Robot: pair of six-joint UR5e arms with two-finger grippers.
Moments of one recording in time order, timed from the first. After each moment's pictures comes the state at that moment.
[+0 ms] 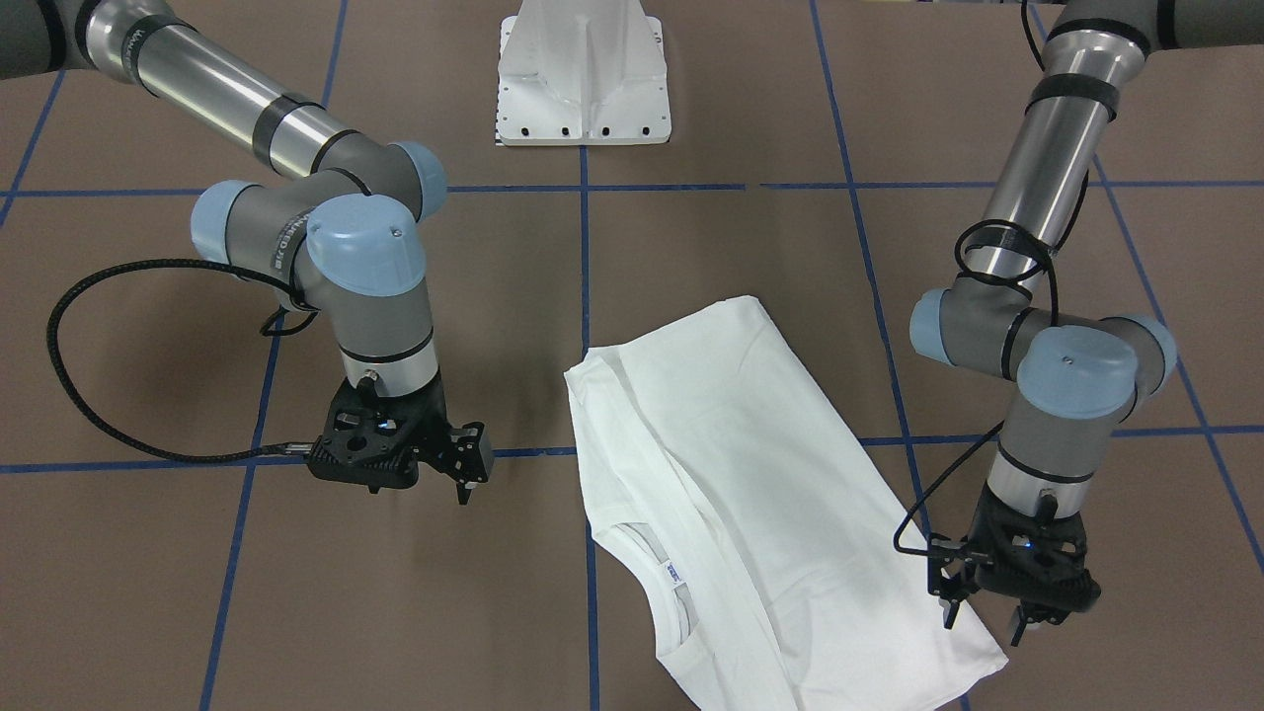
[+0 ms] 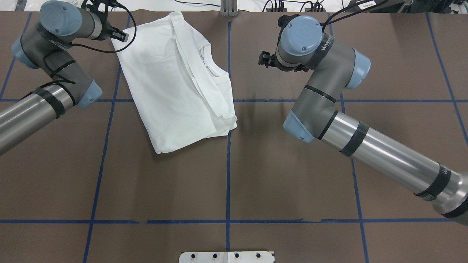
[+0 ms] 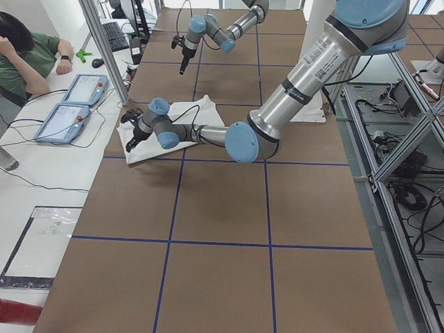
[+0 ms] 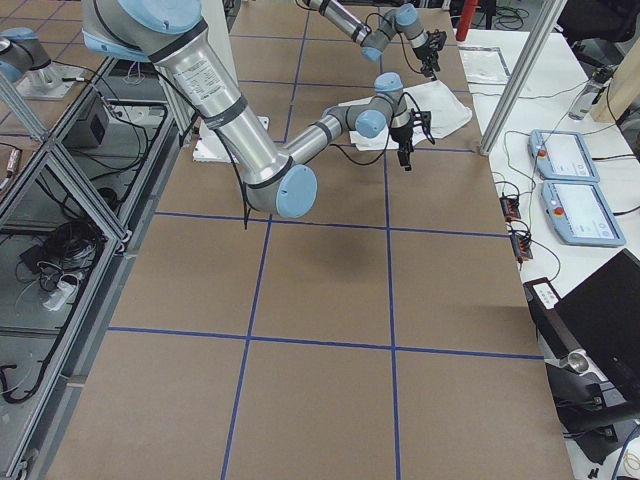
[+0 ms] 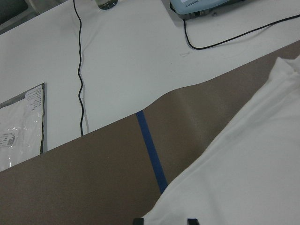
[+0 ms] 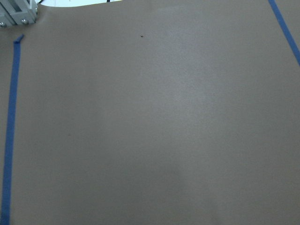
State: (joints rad) left arm -0.98 -2.26 -0.95 -2.50 -1.74 -0.54; right arm 0.73 -0.78 1.32 -1.32 1.67 1.28
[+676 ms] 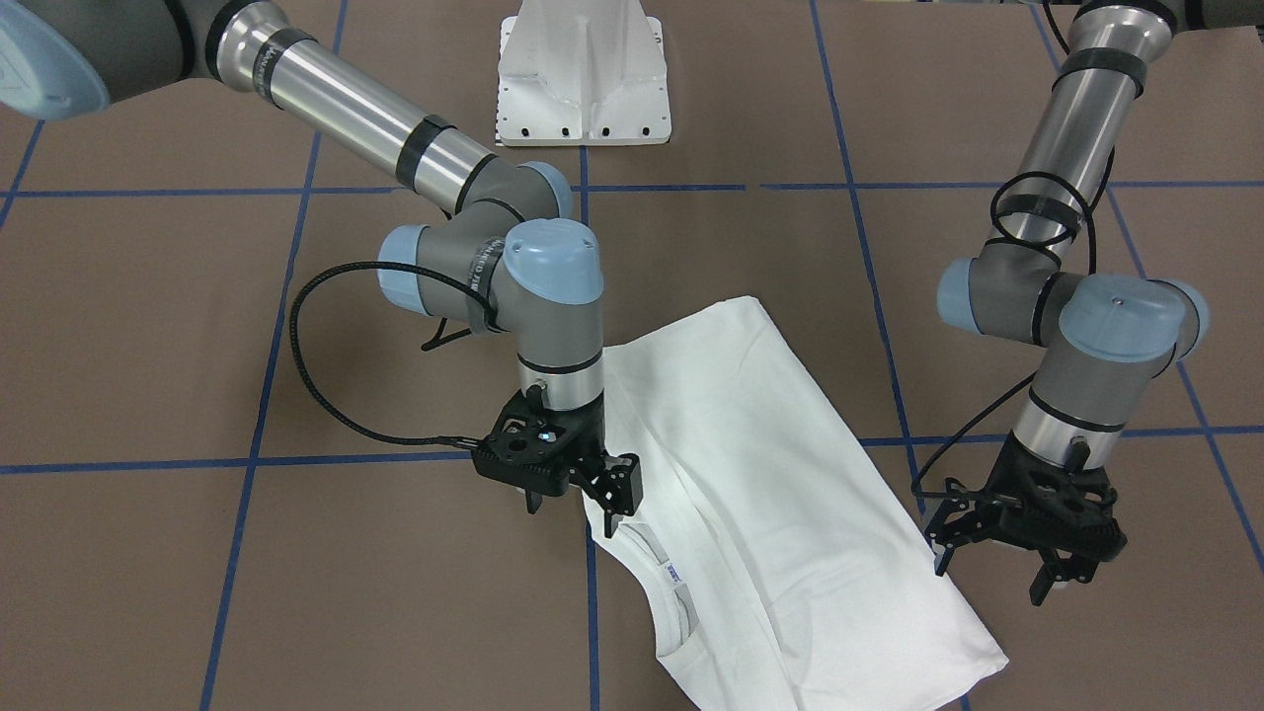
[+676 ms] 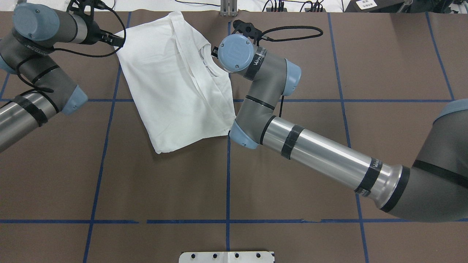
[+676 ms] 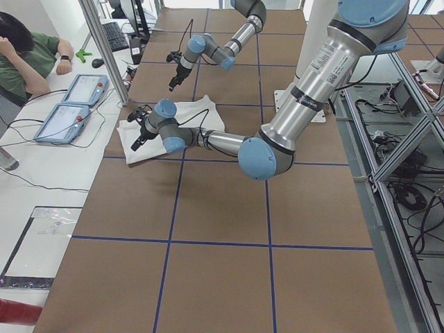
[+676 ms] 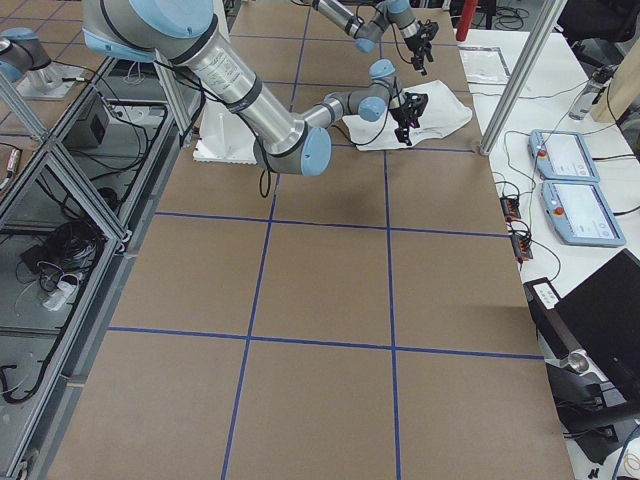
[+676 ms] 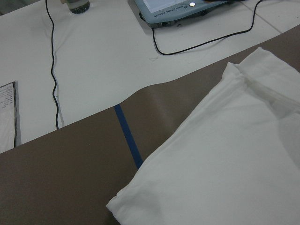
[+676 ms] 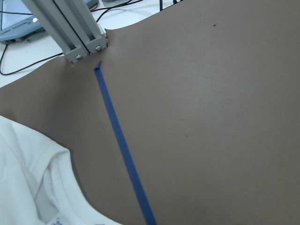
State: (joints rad) left arm -0.99 -2.17 -1.07 -2.52 -1.78 -0.56; right arm 0.62 -0.52 0.95 -1.08 1.48 1.60
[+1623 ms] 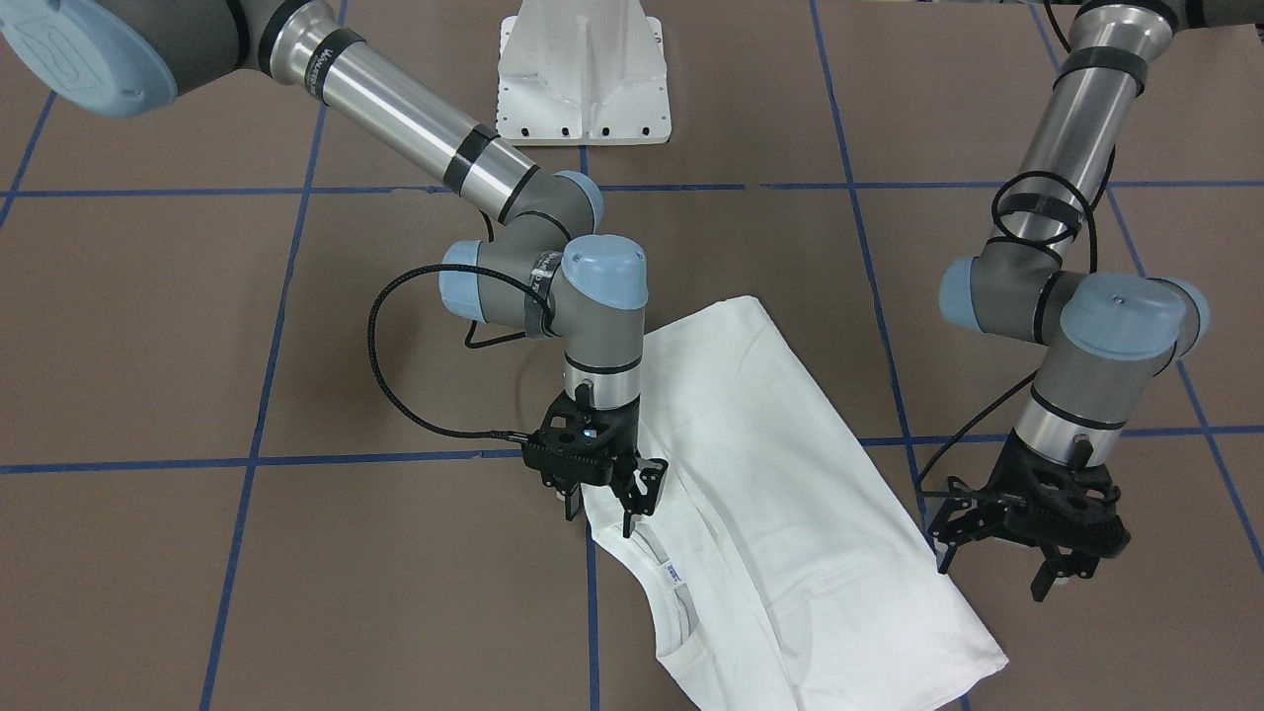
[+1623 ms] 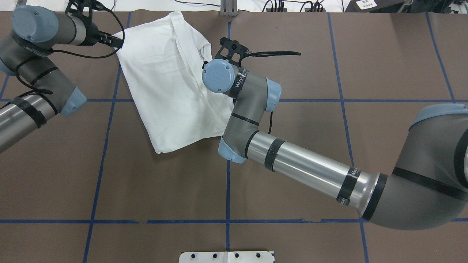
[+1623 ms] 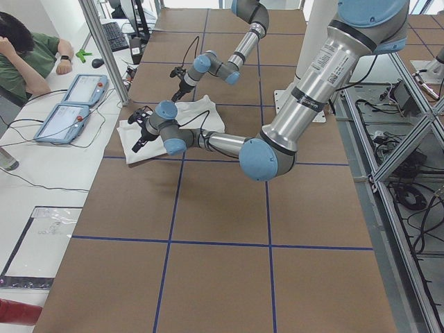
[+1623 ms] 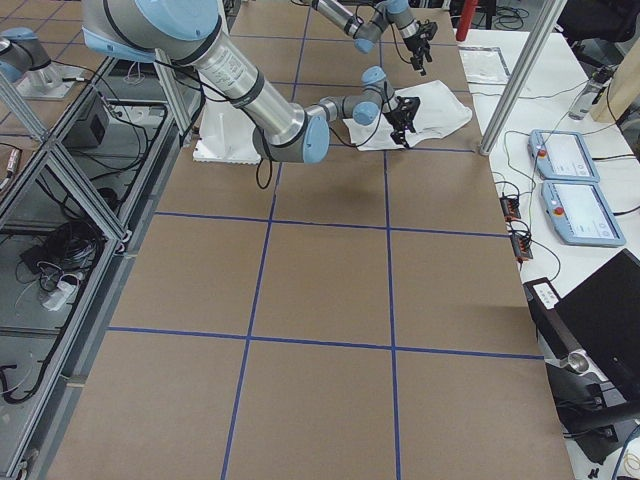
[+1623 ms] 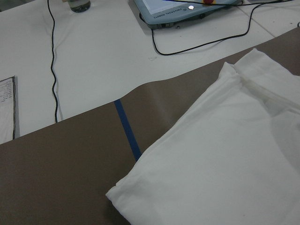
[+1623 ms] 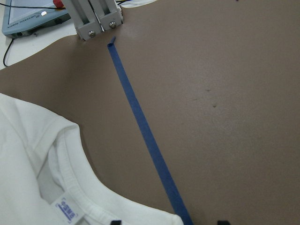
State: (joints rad) left arm -0.98 -2.17 -1.07 -2.52 -1.78 -0.58; right arm 0.56 -0.46 0.80 -1.02 1.36 1.61
